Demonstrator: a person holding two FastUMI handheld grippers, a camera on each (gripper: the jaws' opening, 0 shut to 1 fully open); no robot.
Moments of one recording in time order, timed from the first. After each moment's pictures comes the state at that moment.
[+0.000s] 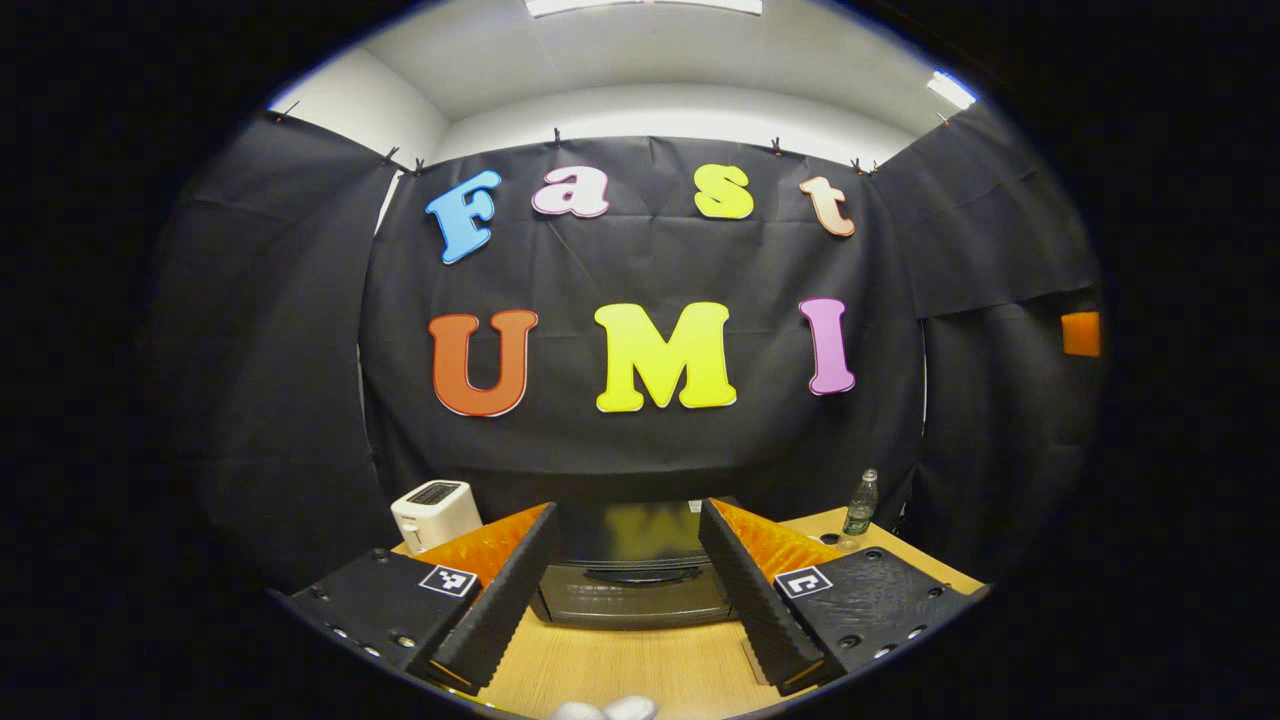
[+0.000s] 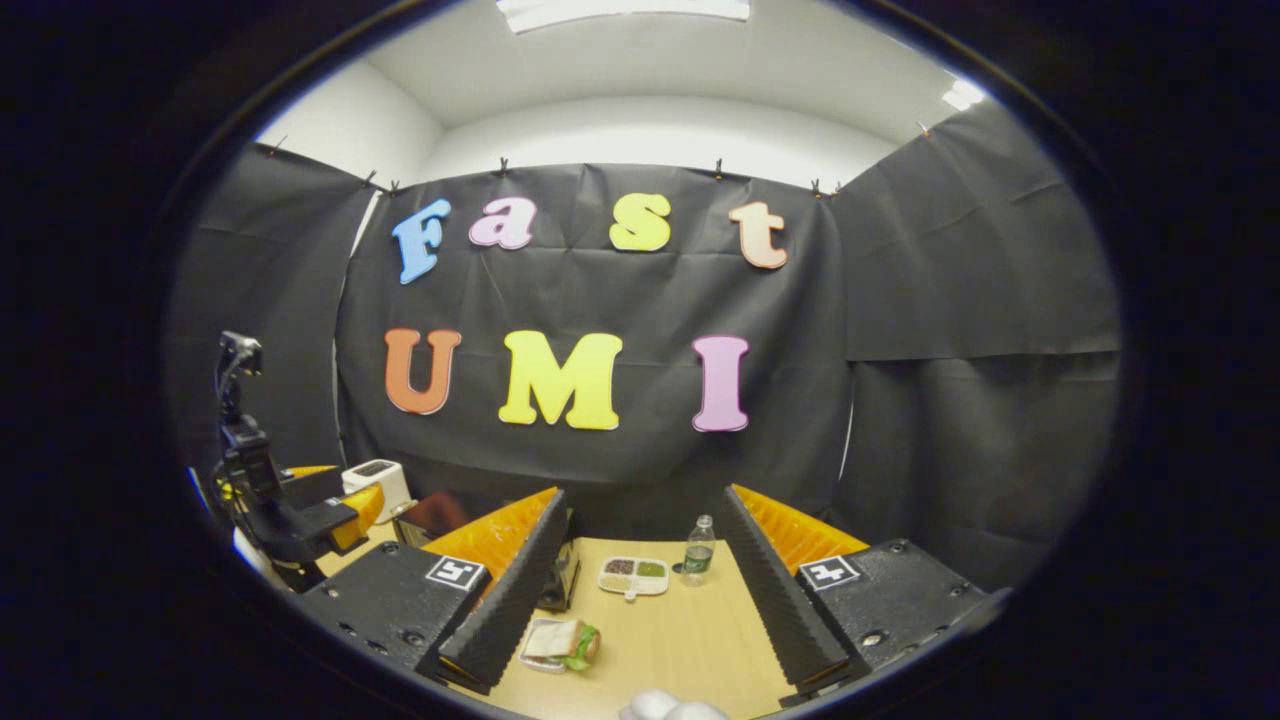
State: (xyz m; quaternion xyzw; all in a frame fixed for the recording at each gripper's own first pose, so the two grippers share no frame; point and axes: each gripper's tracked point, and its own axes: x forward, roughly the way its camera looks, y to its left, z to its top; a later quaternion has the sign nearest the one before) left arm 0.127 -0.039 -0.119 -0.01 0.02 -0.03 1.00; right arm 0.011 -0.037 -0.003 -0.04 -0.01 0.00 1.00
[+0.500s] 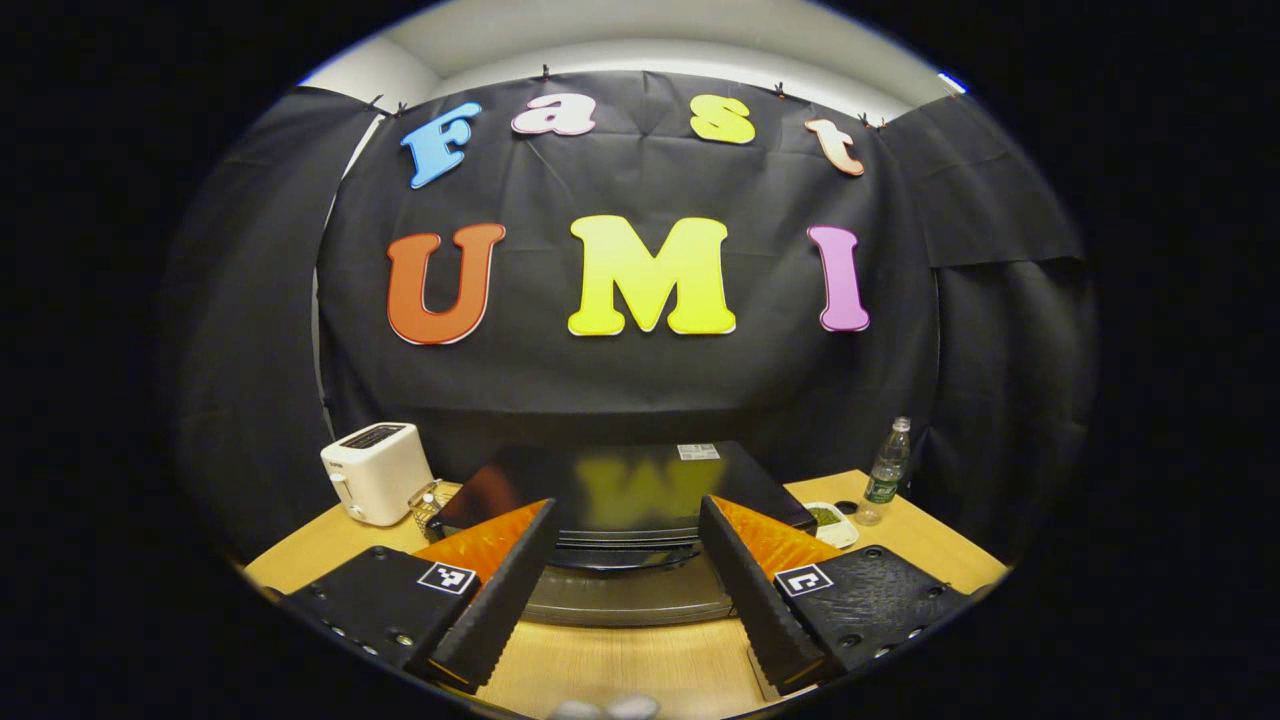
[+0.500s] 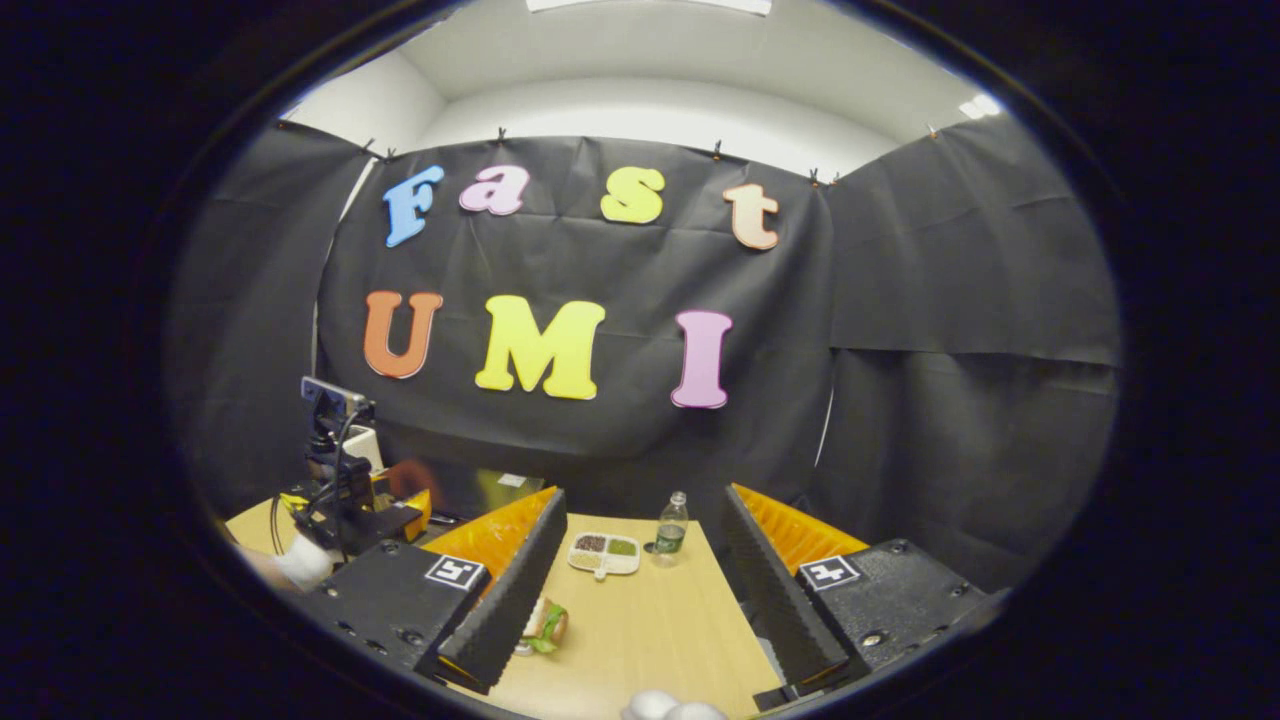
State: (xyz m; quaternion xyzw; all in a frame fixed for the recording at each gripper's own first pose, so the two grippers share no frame) left arm 0.234 -0.074 -0.238 -0.02 0.09 -0.04 0.99; right arm 0.018 -0.052 -0.034 -0.06 0.03 -0.03 1.00
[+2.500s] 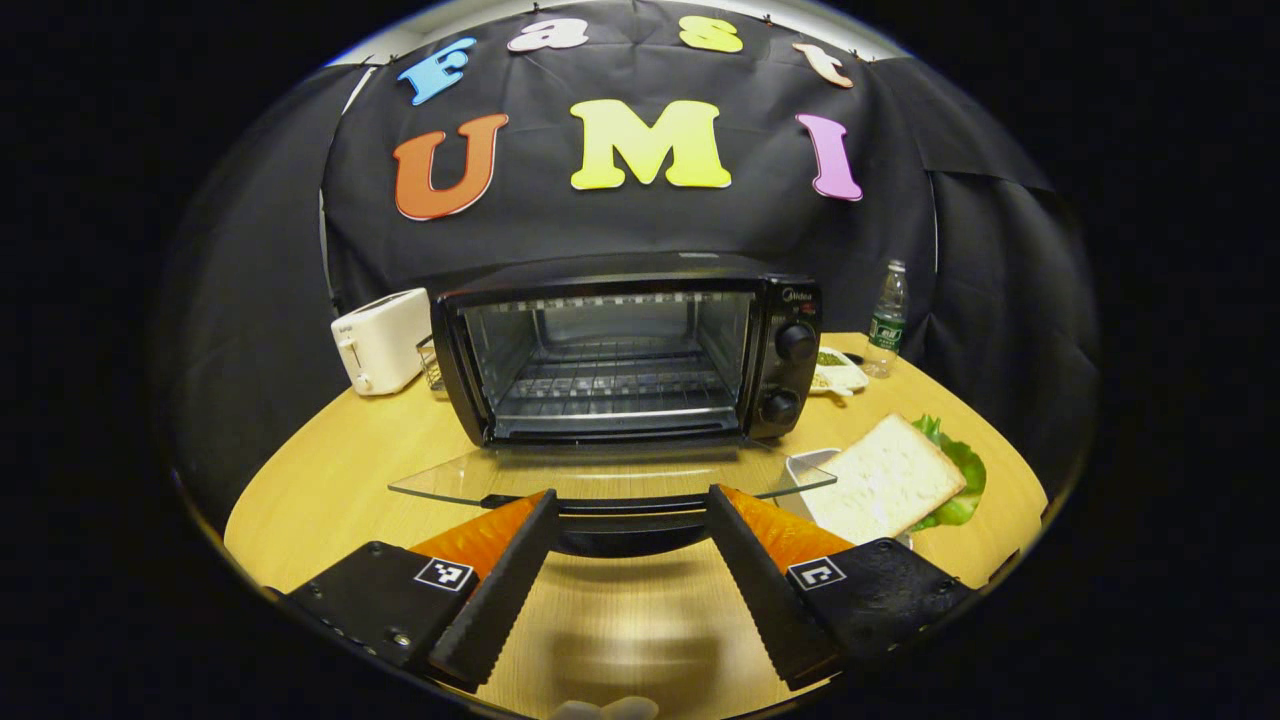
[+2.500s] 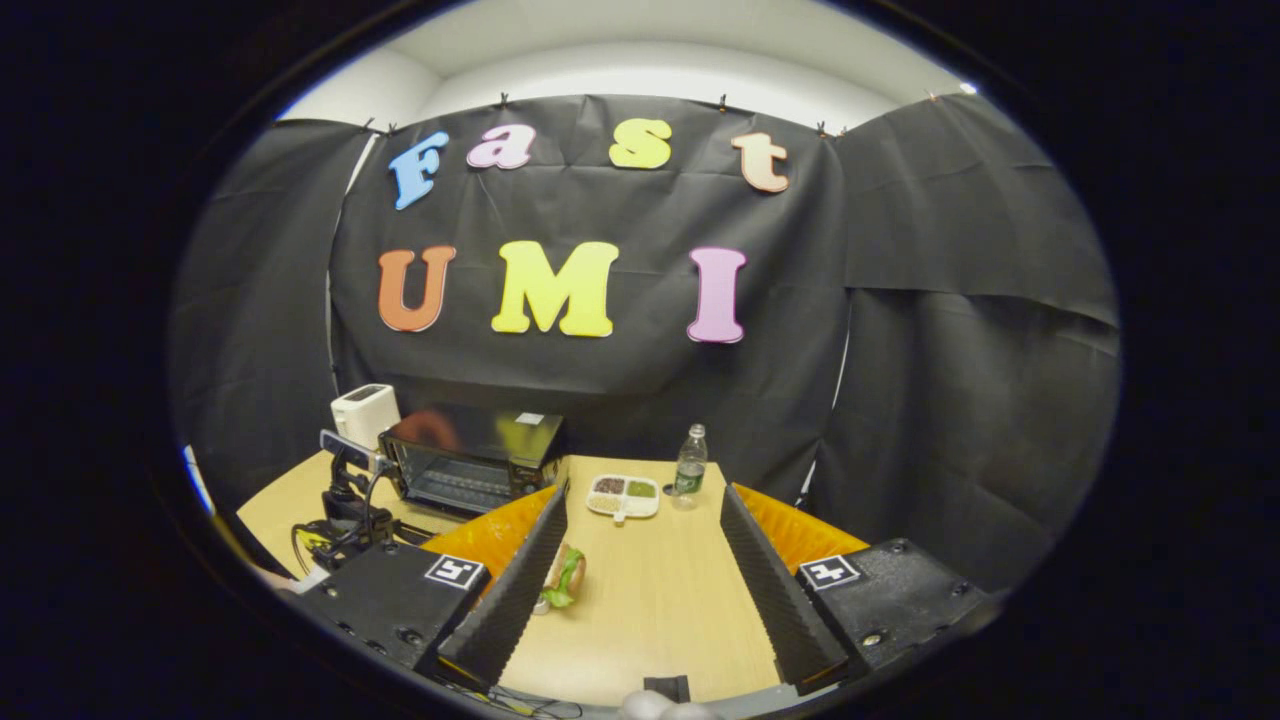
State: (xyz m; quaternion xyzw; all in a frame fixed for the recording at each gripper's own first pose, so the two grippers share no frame) left arm 0.113 -0.071 -0.397 0.00 0.25 -0.04 0.97; right arm -0.004 -0.047 -0.104 -0.04 0.10 -0.01 0.99
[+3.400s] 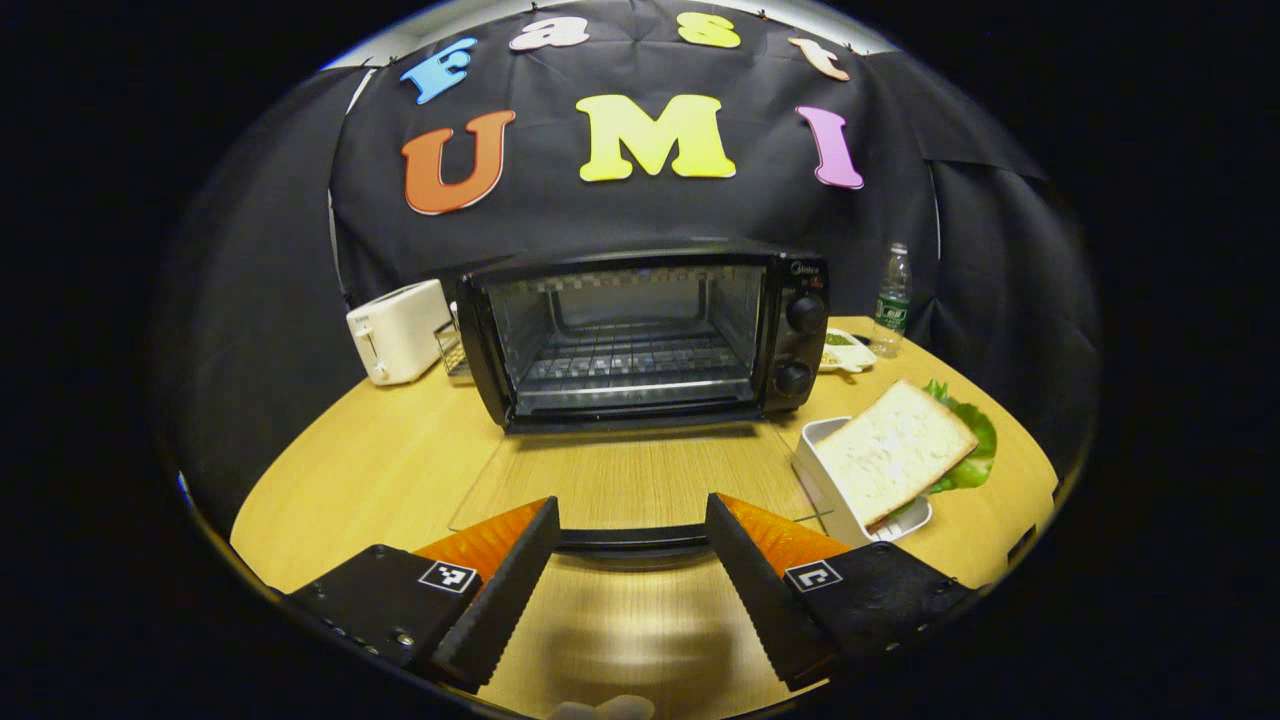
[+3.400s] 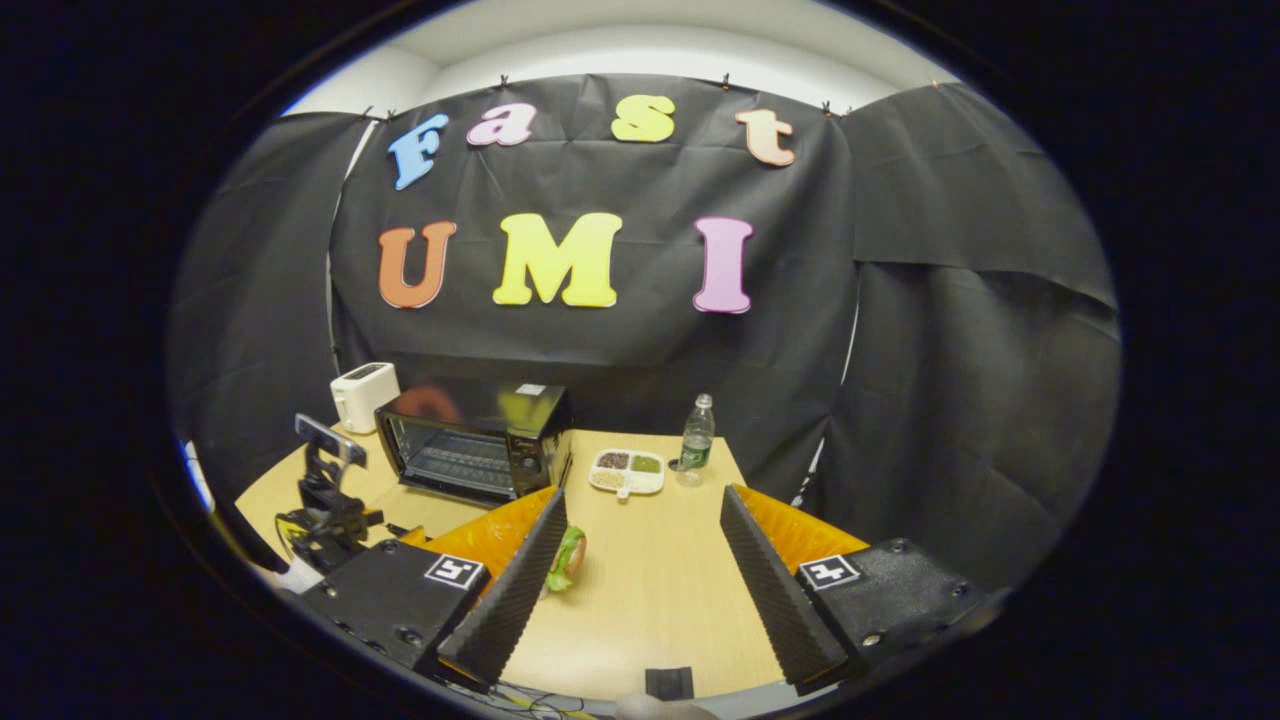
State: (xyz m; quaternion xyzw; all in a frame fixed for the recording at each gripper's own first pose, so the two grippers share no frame) left arm 0.091 -0.050 -0.382 0.01 0.24 -0.03 0.97; right arm 0.012 -0.049 -0.146 -0.03 0.14 0.00 0.99
